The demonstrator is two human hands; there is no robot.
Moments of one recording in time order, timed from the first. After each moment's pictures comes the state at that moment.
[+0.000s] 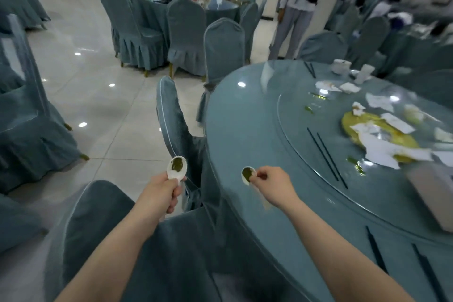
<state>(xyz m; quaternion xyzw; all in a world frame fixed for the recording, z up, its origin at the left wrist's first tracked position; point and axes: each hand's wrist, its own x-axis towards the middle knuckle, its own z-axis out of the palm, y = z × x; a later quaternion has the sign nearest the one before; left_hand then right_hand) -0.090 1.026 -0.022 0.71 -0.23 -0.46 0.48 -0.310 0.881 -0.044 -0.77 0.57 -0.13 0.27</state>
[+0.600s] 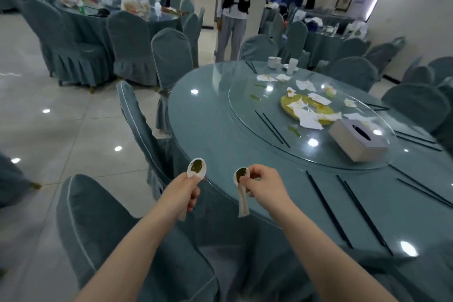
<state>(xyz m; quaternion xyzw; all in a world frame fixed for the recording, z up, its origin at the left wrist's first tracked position) -0.177 1.120 0.011 0.63 -0.37 -0.54 0.42 -0.368 1.073 0.012 -0.60 0.62 -0.31 0.41</state>
